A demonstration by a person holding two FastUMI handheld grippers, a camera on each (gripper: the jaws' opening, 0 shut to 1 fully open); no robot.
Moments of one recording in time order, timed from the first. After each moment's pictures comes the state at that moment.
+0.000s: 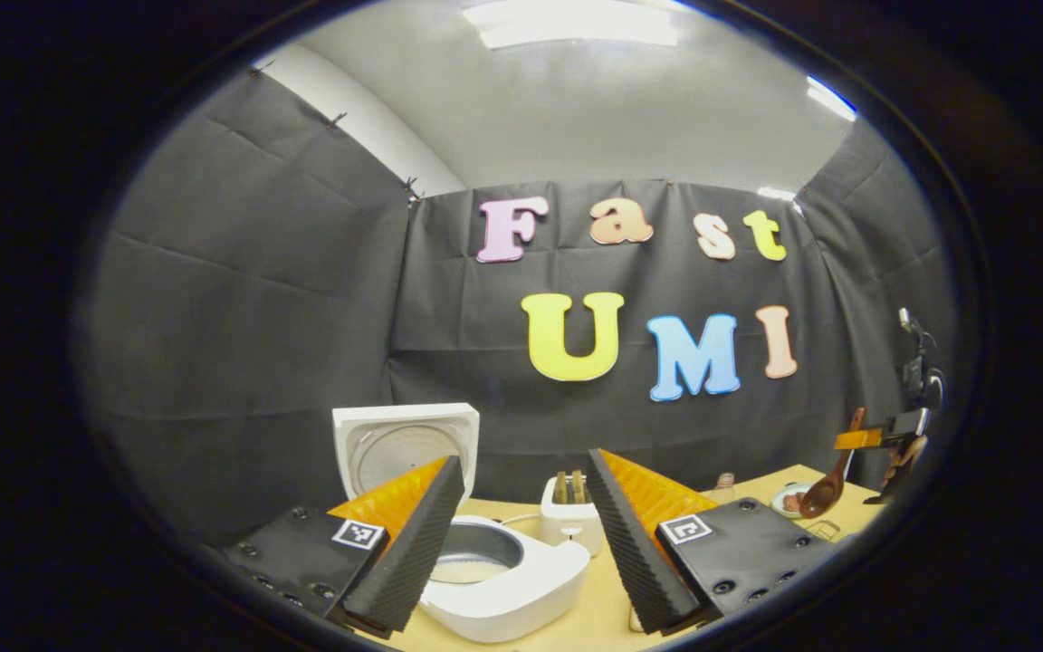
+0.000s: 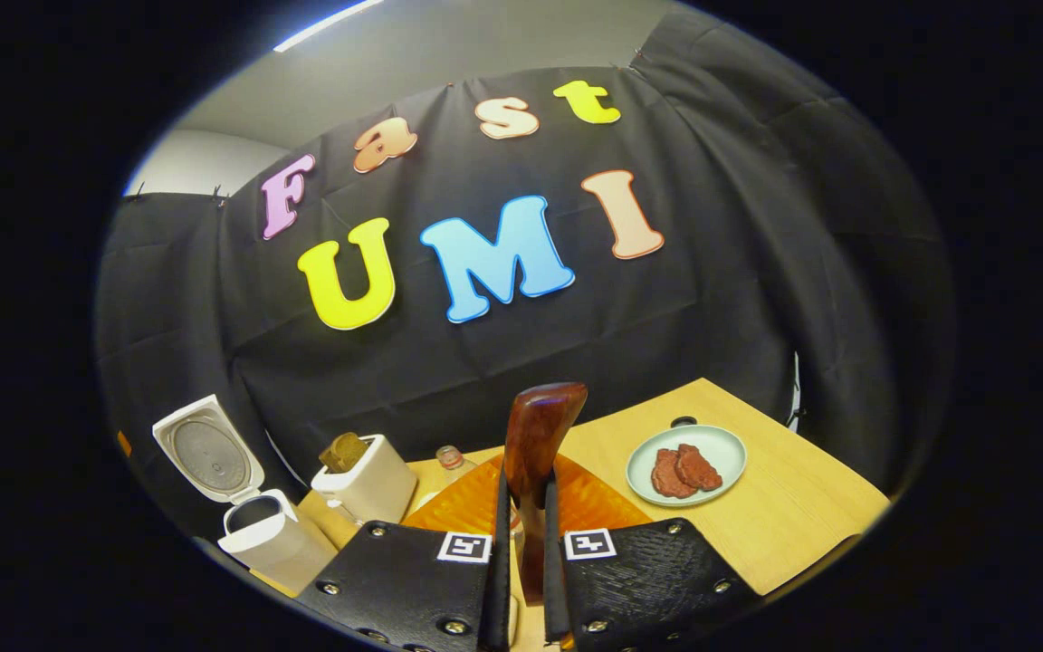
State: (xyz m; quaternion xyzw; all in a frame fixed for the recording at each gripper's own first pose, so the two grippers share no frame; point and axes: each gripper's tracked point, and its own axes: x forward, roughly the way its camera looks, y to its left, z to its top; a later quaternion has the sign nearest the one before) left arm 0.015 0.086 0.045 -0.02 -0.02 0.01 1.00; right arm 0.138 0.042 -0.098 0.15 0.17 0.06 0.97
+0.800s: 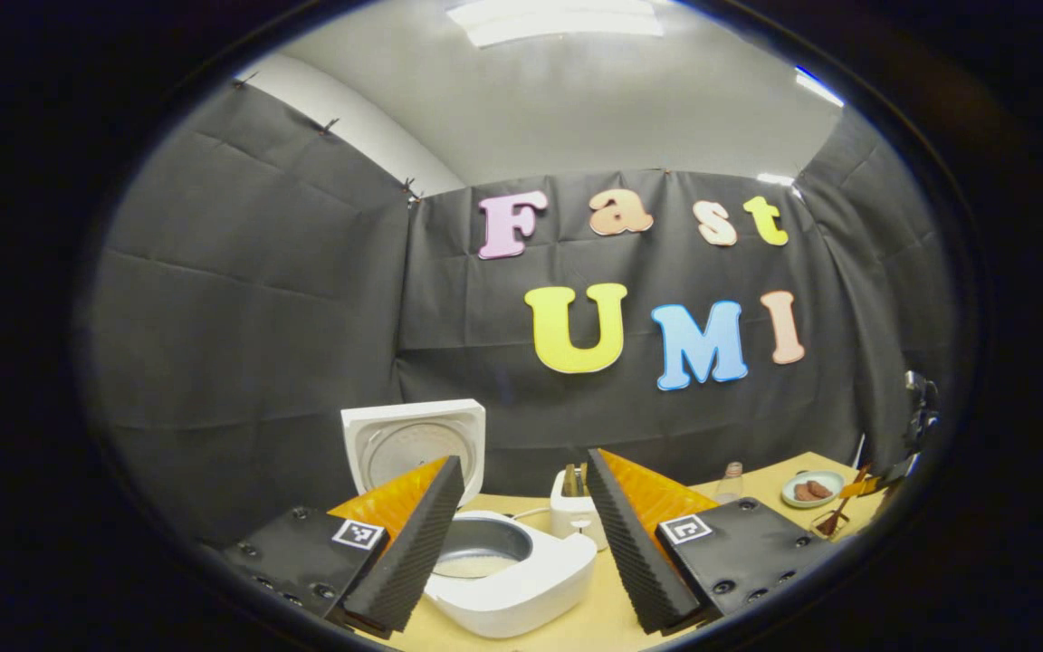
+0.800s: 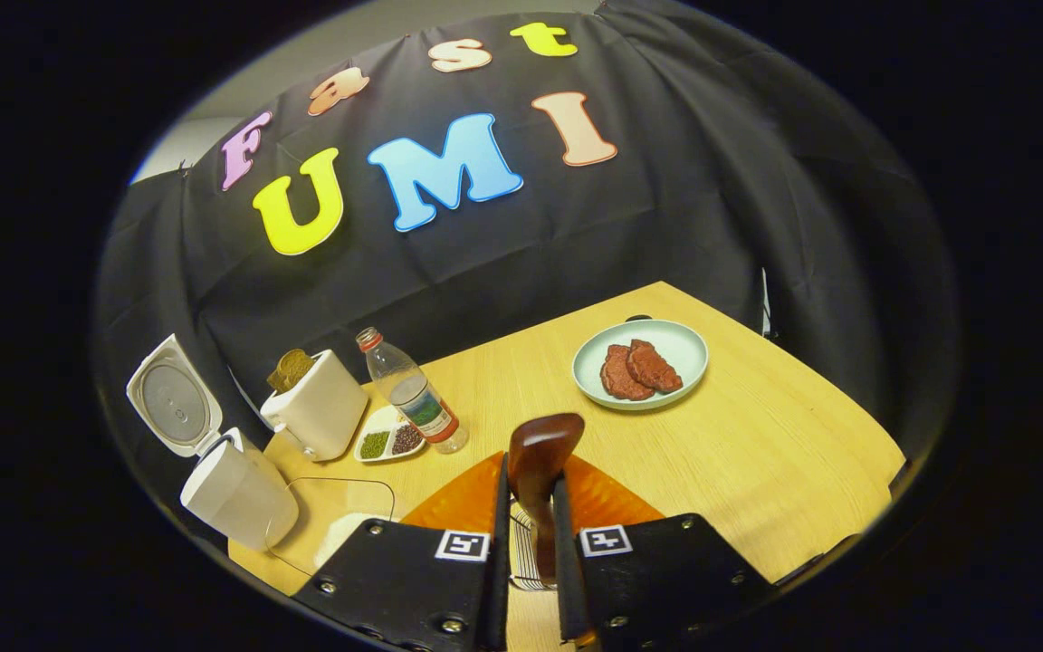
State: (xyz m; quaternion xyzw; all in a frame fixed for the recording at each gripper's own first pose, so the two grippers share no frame) left arm 0.009 0.089 0.042 0.00 -0.01 0.03 1.00; right arm 0.089 0.020 -0.203 0.16 0.28 0.04 0.95
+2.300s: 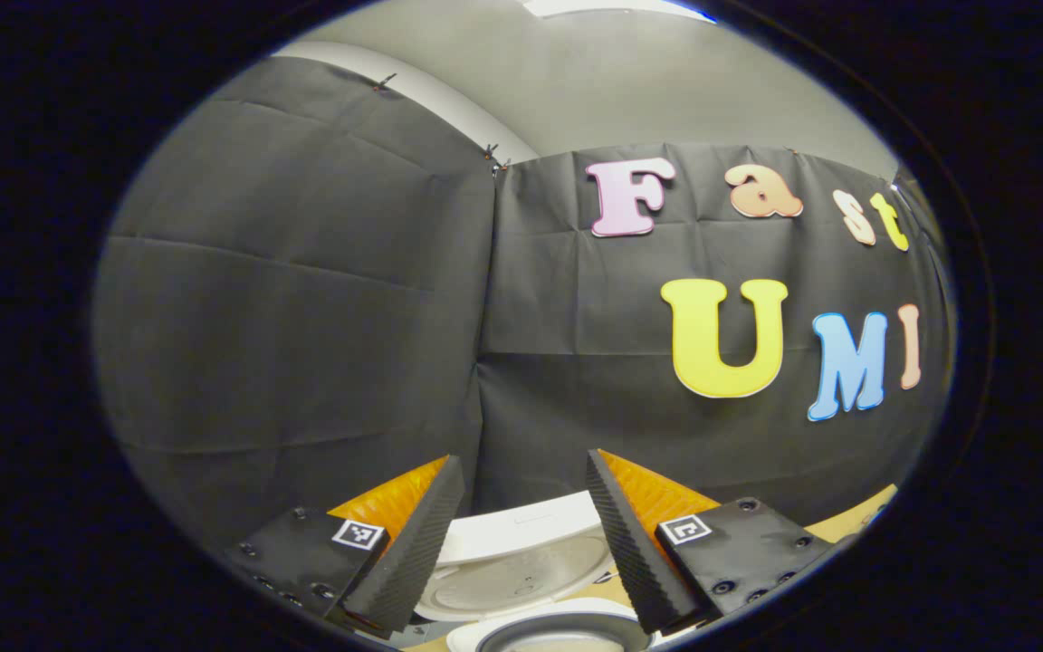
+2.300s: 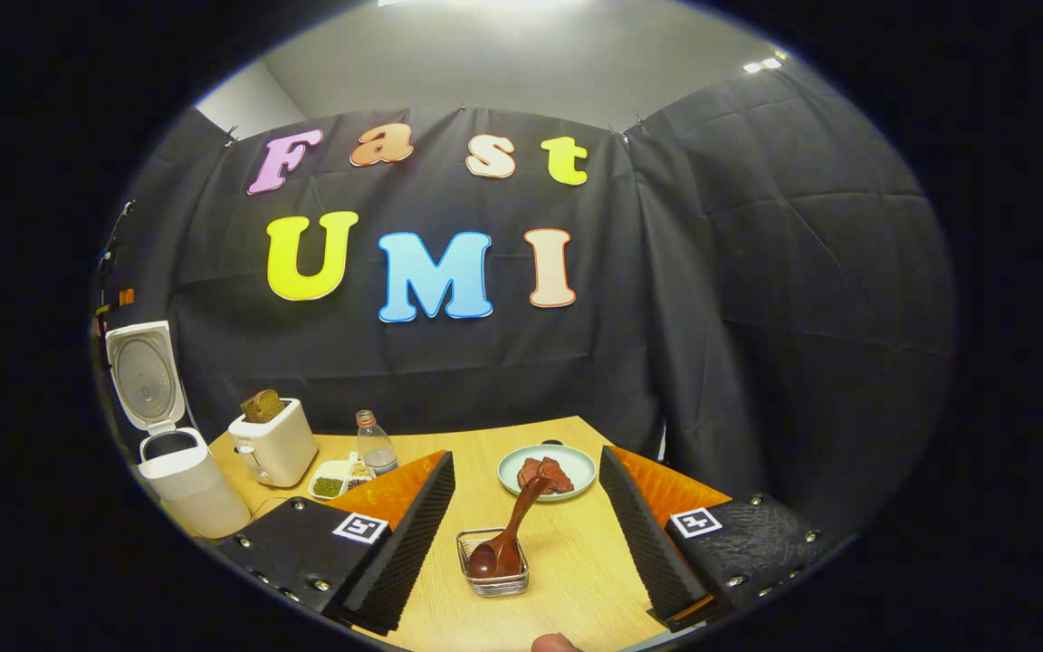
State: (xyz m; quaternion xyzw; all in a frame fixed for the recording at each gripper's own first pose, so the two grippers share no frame) left arm 0.282 0.304 0.057 -0.02 0.02 0.17 0.99; right arm 0.006 -0.011 -0.067 0.01 0.12 -0.08 0.99
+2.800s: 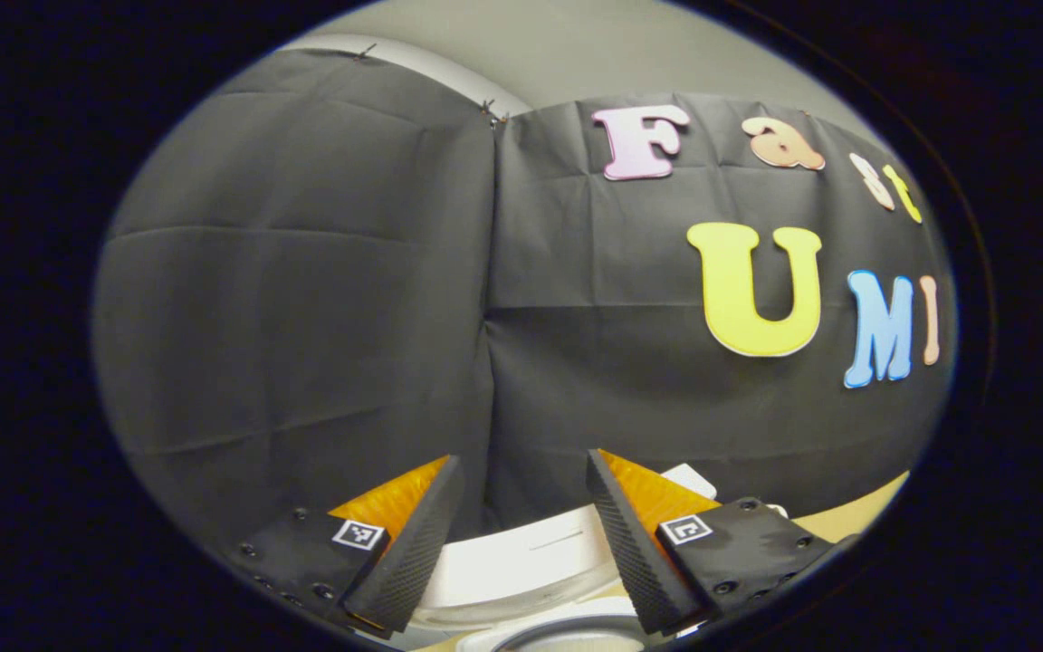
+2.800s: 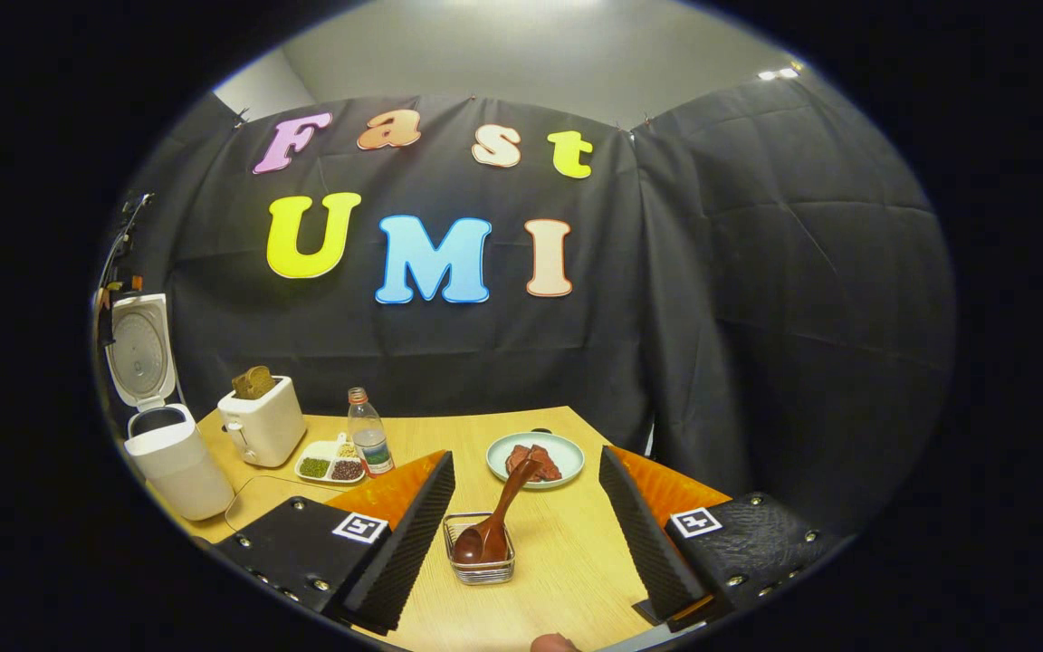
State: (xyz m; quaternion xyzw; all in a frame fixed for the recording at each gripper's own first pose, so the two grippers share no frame) left arm 0.332 0.322 0.007 -0.03 0.11 0.17 0.98; right arm 0.002 -0.010 -0.080 -0.02 0.13 -0.08 0.99
